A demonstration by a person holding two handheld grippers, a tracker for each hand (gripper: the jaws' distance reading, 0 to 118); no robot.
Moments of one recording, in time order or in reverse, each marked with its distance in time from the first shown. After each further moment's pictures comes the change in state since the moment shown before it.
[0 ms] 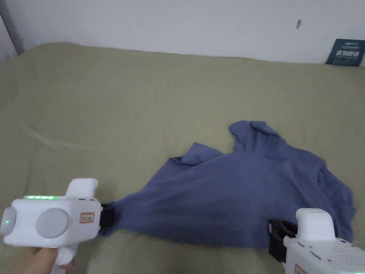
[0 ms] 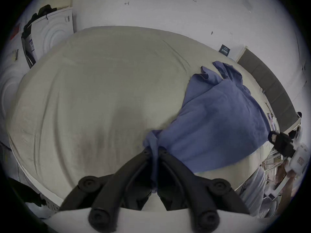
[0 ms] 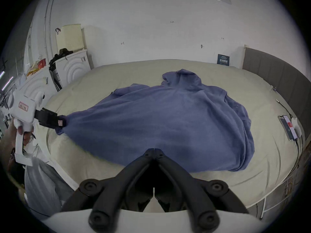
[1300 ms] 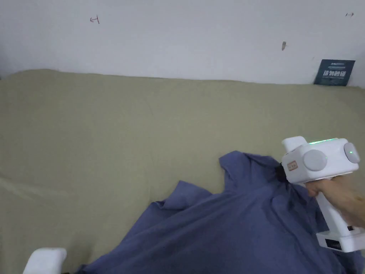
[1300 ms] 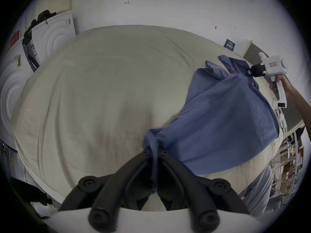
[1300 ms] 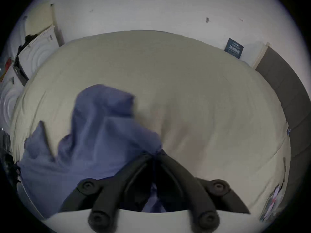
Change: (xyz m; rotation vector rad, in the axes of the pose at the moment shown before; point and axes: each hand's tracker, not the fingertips) left arm 0.015 0.004 -0.018 -0.012 0.080 -0.026; right arm 0.127 0.200 -0.208 -0.277 -0.151 0.190
